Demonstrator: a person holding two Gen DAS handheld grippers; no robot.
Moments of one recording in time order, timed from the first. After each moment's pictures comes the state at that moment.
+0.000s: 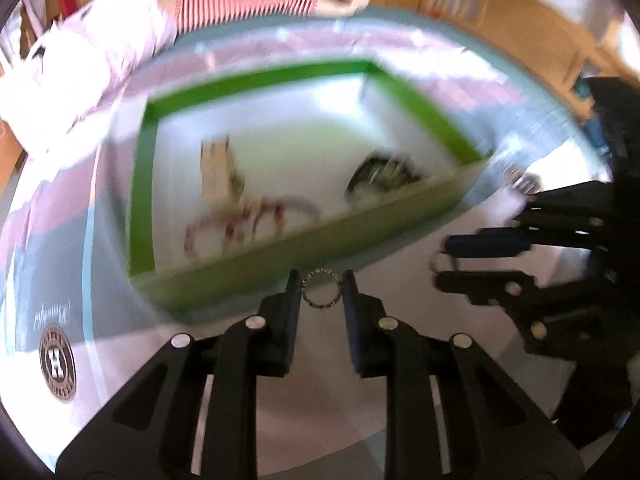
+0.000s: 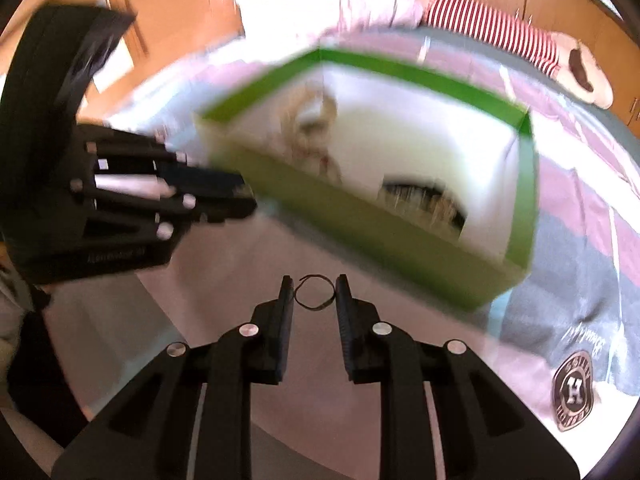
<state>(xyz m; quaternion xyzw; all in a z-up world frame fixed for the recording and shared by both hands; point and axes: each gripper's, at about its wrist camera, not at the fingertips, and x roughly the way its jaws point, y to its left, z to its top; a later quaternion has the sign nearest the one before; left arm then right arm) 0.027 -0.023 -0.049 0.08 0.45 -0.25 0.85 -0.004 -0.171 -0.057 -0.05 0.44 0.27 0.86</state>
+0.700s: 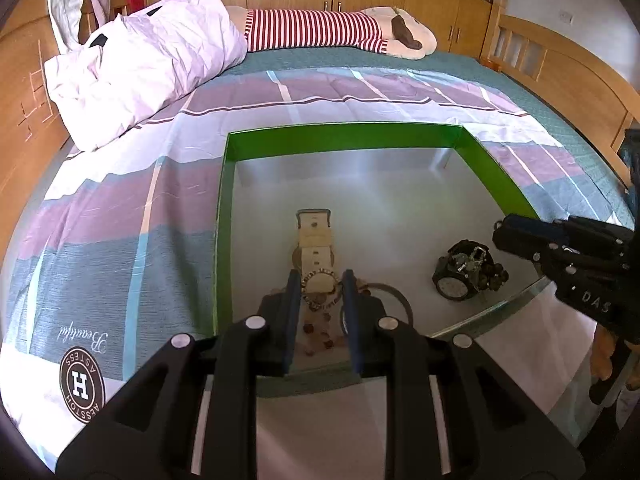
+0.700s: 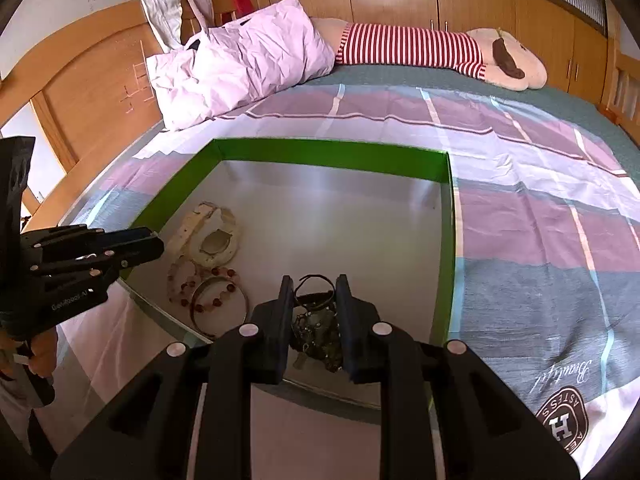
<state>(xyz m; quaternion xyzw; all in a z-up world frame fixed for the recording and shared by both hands) 0.081 0.004 -0.050 0.05 0.43 -0.14 0.89 0.063 -0.198 -0.058 0.02 0.40 0.16 0.90</state>
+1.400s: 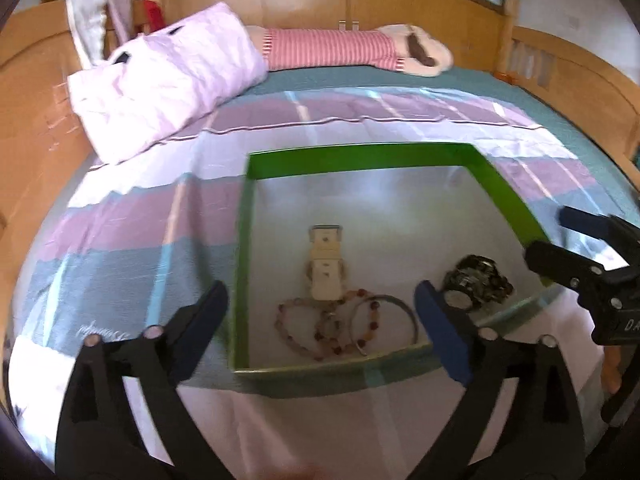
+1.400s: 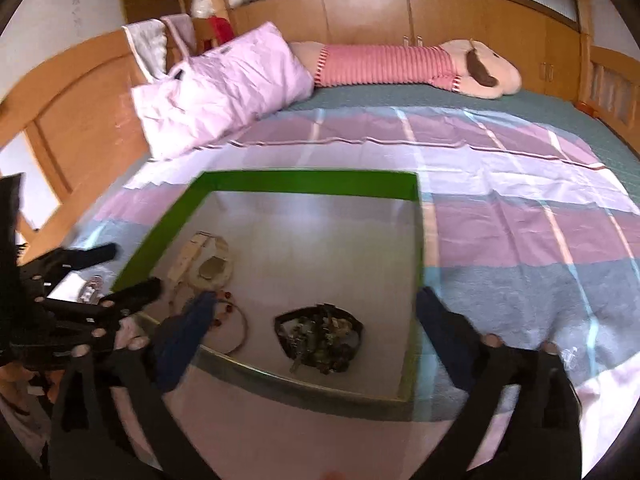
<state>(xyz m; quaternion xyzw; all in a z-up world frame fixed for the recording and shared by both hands) 0.068 0.002 -0.038 0.06 0.39 -0.09 0.91 0.047 -0.206 -0.042 0.03 0.38 0.11 0.92</state>
